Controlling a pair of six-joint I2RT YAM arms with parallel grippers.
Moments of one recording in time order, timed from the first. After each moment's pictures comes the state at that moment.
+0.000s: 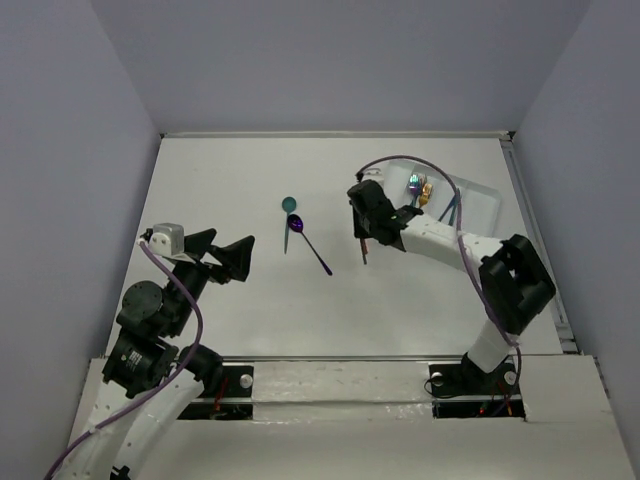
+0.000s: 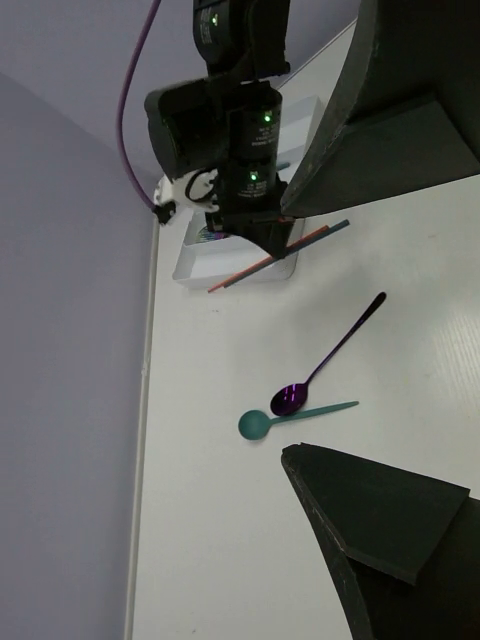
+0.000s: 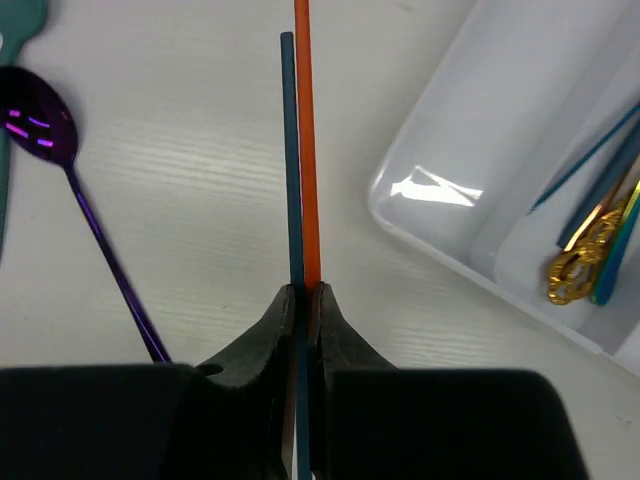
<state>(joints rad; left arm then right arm) -0.50 0.30 0.69 -0.29 -0.12 -0.34 0.74 1.77 1.25 -0.32 0.40 0.41</state>
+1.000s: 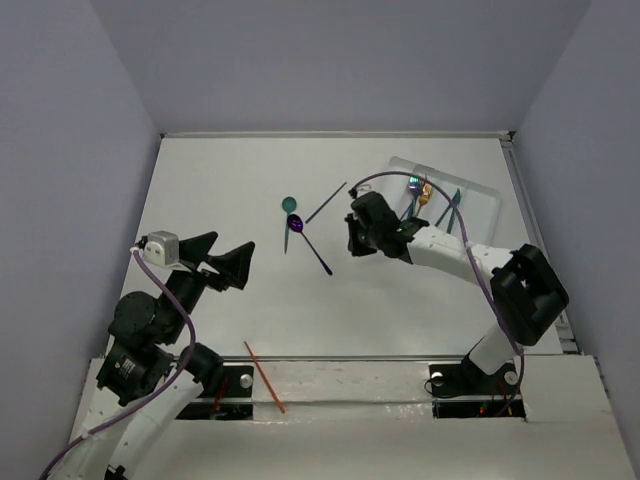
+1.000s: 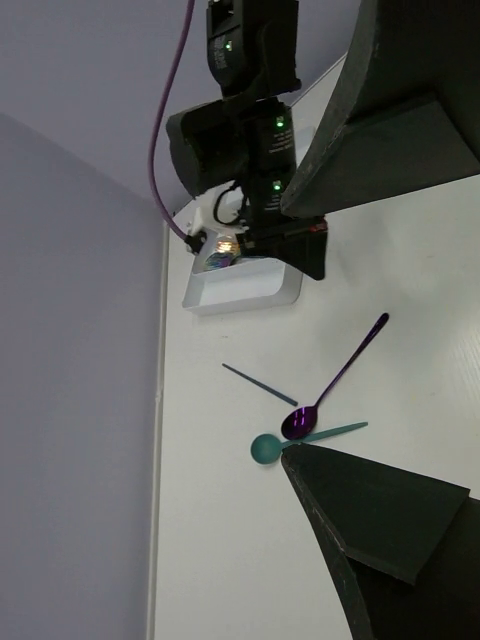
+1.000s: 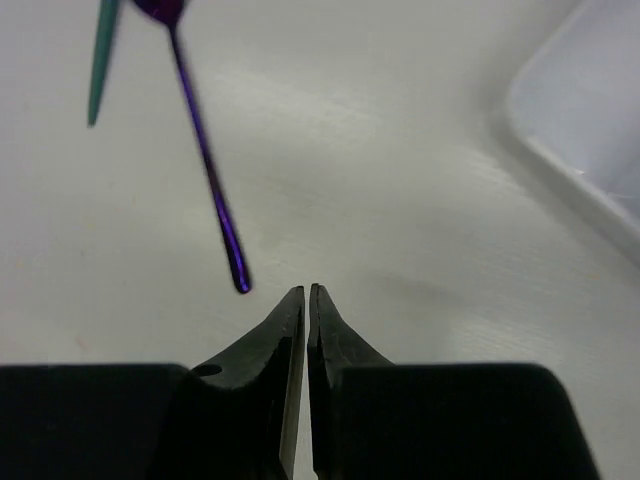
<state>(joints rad) -0.56 0.25 0.69 -0.29 -0.13 -0.34 0.64 1.60 1.08 -0.27 0.13 0.44</state>
